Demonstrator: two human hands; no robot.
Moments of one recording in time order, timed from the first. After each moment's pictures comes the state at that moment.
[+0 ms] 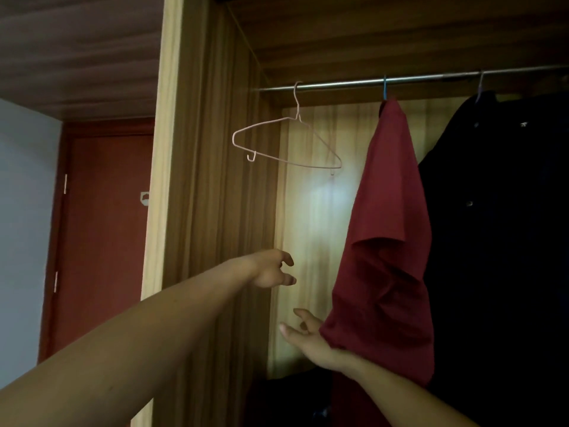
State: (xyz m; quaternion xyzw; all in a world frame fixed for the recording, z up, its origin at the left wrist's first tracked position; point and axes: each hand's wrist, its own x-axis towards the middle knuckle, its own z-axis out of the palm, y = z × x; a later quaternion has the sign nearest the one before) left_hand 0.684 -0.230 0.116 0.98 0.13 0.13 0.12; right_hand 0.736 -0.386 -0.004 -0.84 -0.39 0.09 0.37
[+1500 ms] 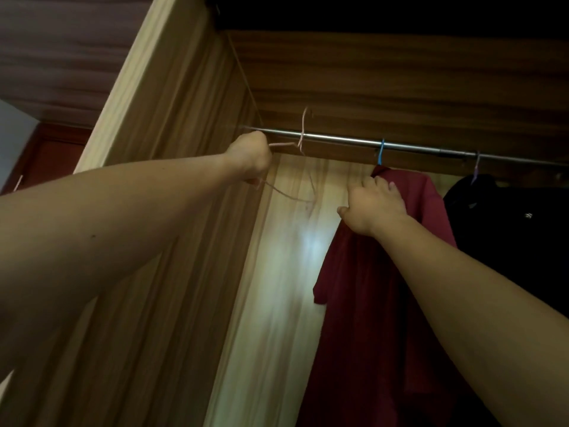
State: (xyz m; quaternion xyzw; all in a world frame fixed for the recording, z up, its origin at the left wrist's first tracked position) left_hand 0.701 -0.233 0.365 0.80 0.16 0.55 0.15; right_hand 0.844 -0.427 0.338 -0.83 -0.27 -0.49 0.02
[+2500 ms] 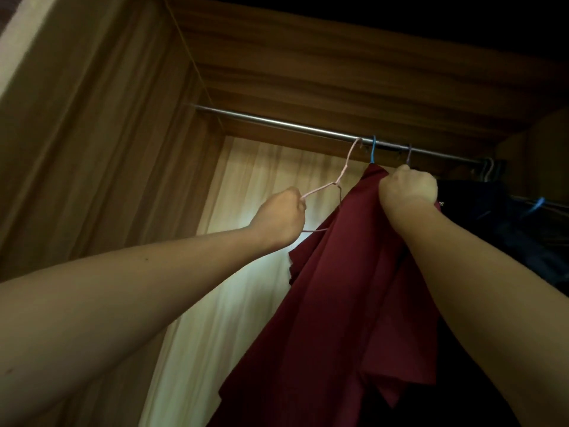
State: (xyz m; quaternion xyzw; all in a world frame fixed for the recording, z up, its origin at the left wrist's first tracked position) left_hand 0.788 -0.371 0.268 0.82 -0.02 0.53 0.22; right_hand 0.875 -0.559 0.357 -0.83 0.02 -0.51 -0.21
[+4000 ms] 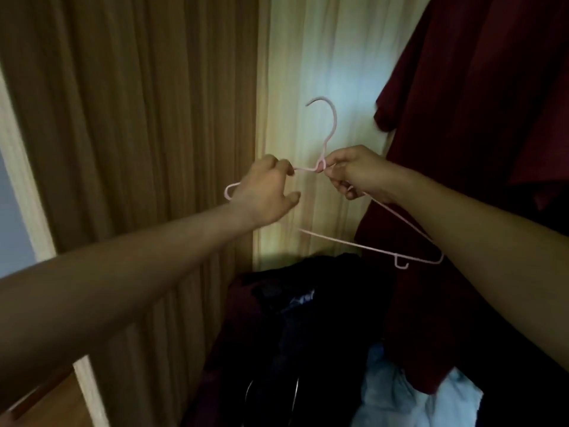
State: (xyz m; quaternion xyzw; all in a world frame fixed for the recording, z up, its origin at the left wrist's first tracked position) left_hand 0.754 -0.273 0.026 0.93 0.12 0.35 0.05; right_hand 0.908 -0.421 0.069 -0.76 -0.44 0.08 0.47
